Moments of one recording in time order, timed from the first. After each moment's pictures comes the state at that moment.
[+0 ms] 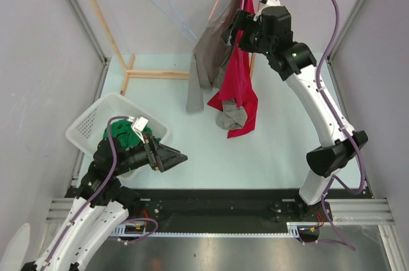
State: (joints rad) left arm -0.45 0.36 0.57 -0.38 0.63 -0.79; right arm 0.49 1.73 2.12 -0.63 0.02 0.52
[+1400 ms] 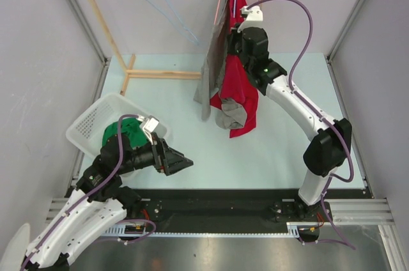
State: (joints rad) left arm -0.64 0.45 0.63 -0.43 0.51 -0.71; right arm 0.55 1.77 1.76 -0.04 0.29 0.24
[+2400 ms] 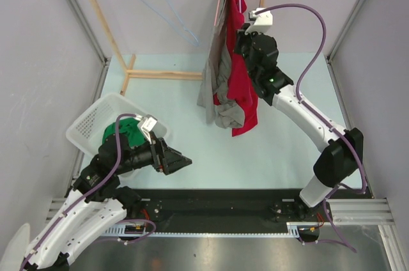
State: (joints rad) left arm -0.64 0.46 0.67 -0.49 0.47 -0.68; right arm 0.58 1.64 1.59 0.20 0.40 0.11
